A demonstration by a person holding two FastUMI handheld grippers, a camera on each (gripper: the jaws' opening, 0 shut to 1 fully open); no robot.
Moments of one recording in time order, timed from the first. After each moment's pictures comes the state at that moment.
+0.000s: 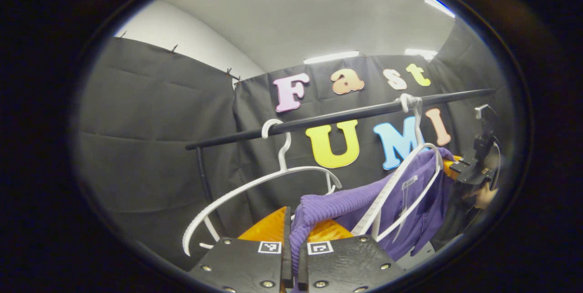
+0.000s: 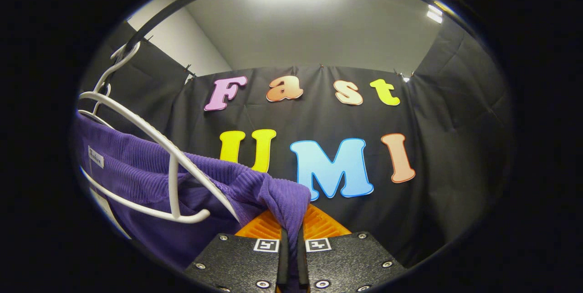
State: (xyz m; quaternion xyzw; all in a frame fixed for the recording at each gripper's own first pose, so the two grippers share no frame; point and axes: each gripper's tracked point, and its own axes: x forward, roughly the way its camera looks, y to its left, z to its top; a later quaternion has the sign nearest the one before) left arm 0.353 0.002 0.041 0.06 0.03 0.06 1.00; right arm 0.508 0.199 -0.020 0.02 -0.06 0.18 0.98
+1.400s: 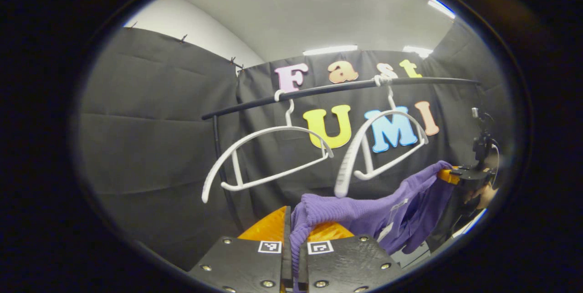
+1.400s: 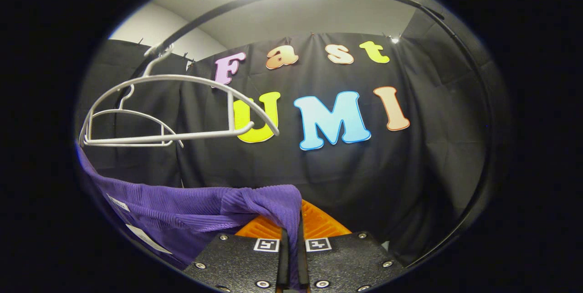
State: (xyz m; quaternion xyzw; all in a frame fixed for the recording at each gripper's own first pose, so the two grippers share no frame) left arm 0.229 -0.001 -0.016 0.03 0.06 0.04 1.00; right arm 0.368 0.164 -0.084 0.06 0.07 0.20 0.98
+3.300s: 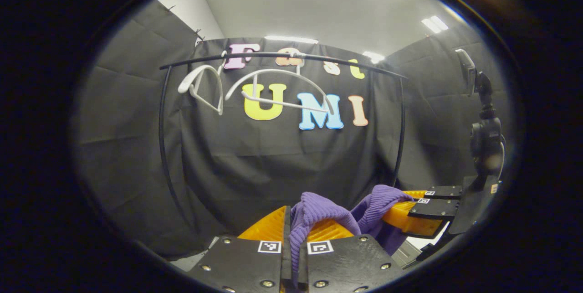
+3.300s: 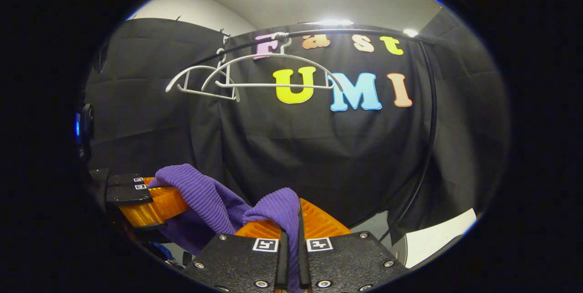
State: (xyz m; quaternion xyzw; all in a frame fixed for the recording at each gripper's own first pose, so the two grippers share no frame) left arm 0.118 -0.137 -0.142 -0.05 0.13 -0.14 0.98; right arm 0.071 0.201 -0.144 0.00 0.18 0.25 0.95
